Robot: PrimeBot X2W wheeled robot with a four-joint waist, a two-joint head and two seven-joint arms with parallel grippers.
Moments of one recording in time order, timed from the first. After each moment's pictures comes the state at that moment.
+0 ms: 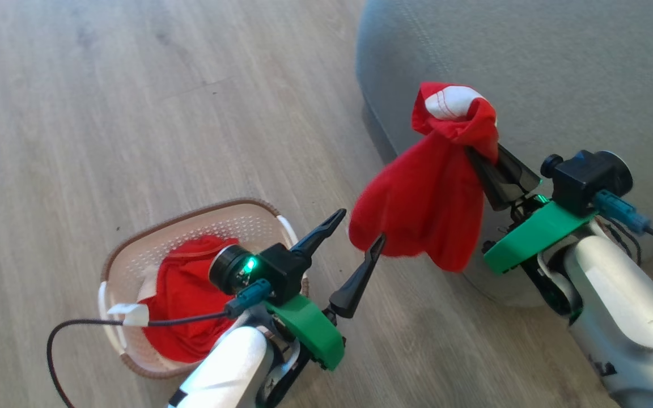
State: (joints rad) left arm -0.32 0.06 -0.64 0.23 -0.34 -0.08 -0.22; right arm -0.48 -0.35 0.47 0.26 0.41 0.13 -0.25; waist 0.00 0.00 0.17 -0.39
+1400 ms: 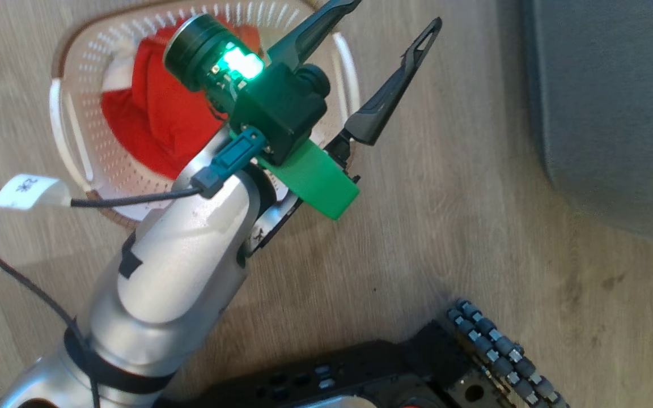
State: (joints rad) left arm -0.78 0.11 -0.62 0.01 -0.26 -0.07 -0.11; right arm -1.36 -0.76 -0.05 0.66 0.42 0.13 -0.13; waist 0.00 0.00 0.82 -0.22
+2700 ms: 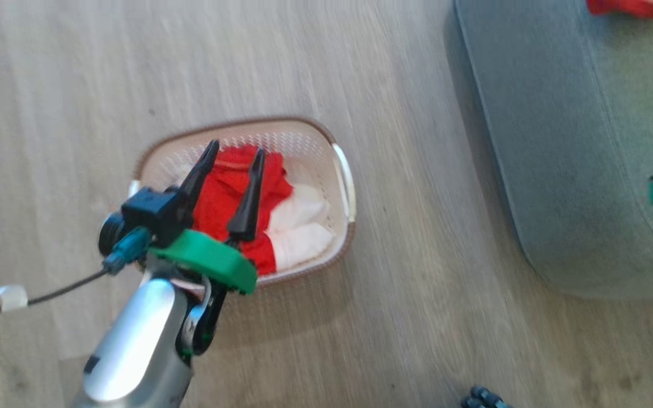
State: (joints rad) left arm -0.40 0.16 -0.45 0.21 -0.45 0.04 -0.25; right arm -0.50 -0.38 -0.10 0.43 0.34 0.13 -0.26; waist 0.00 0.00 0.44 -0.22
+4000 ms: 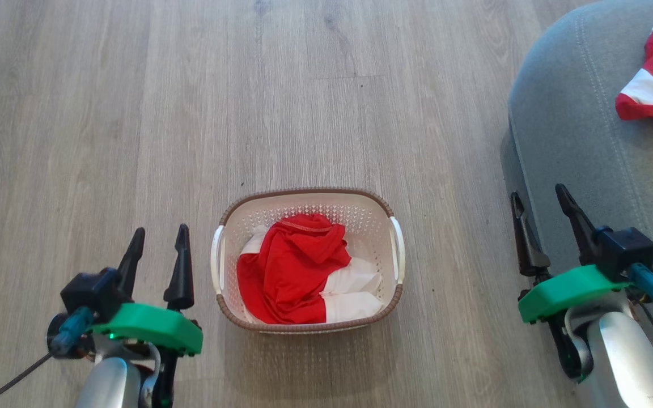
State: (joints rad) left arm -0.11 0.05 -0.06 0.25 -0.30 -0.04 -0.25; right arm -0.19 -0.11 0.02 0.31 0.16 0.13 -0.26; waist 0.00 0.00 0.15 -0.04
